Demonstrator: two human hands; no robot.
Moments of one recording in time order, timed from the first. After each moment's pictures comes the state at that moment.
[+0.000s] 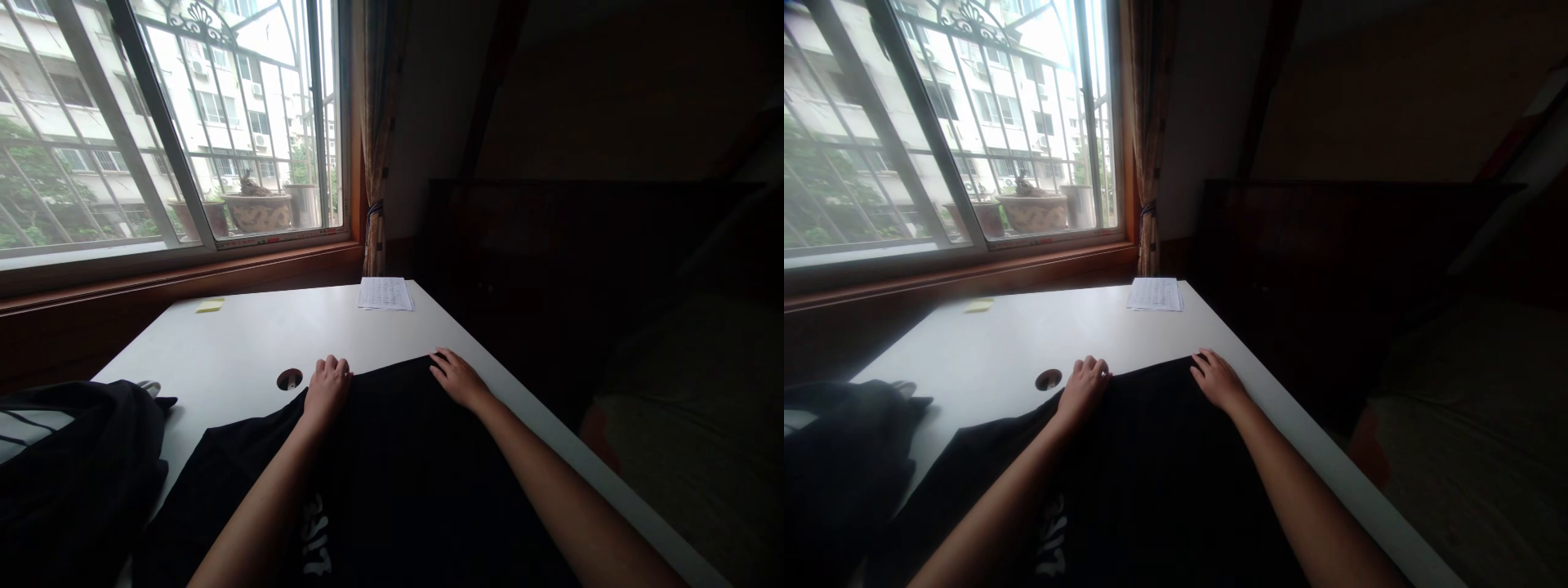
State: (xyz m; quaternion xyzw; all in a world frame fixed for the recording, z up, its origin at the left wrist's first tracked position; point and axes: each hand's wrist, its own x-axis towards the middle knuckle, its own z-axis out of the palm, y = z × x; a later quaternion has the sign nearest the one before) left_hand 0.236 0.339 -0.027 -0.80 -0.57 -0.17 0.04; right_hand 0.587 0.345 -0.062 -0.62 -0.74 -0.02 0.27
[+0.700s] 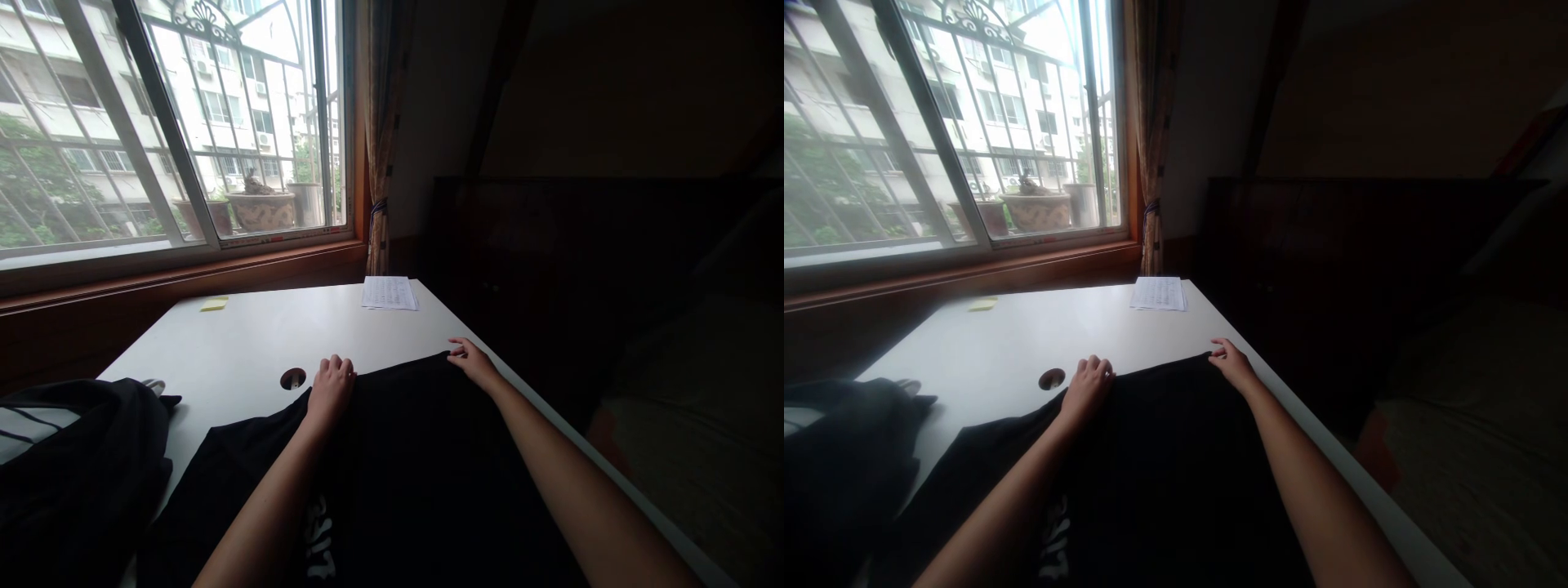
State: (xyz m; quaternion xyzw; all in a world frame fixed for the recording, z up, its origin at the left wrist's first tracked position) left_hand 0.236 0.339 -0.027 -0.81 -0.56 -0.17 0.06; right_hand 0.625 0.375 -0.049 -0.68 -0.60 0.18 0.38
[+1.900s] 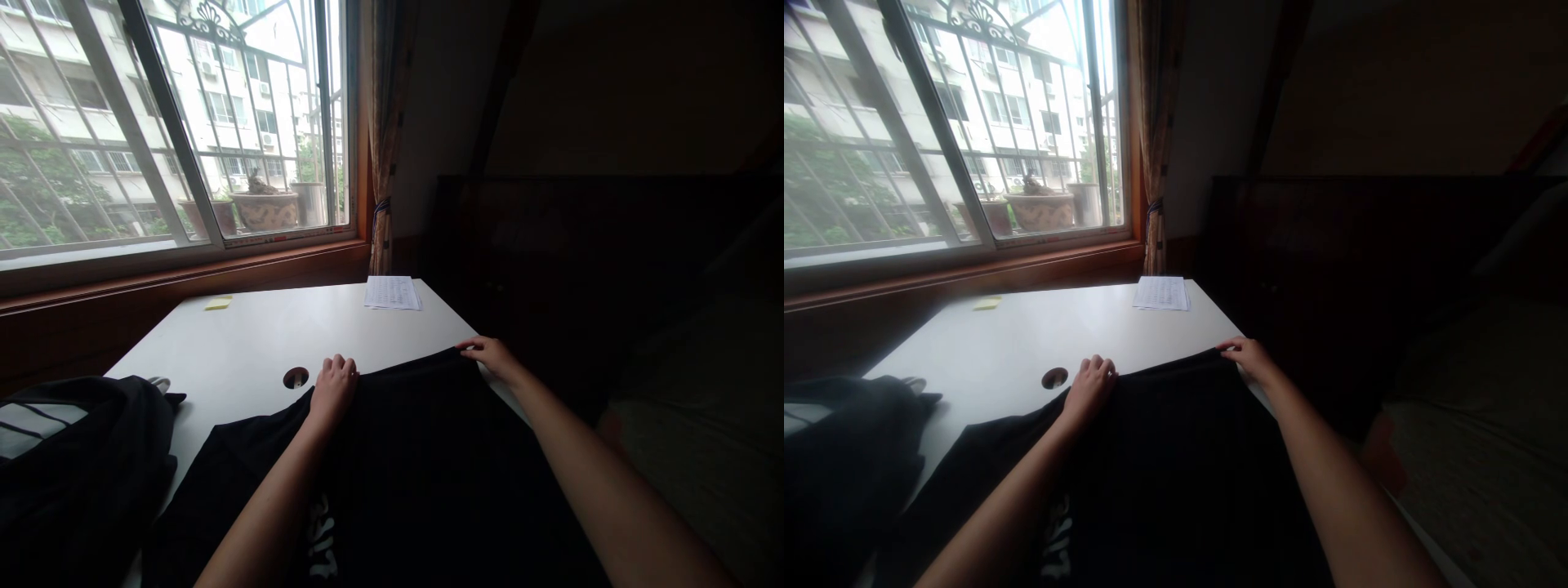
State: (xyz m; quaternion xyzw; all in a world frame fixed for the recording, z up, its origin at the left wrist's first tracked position) left_hand 0.238 0.335 -0.020 -0.81 -0.57 -0.17 0.04; right_hand 0.647 0.375 -0.009 -0.61 -0.61 0.27 0.41
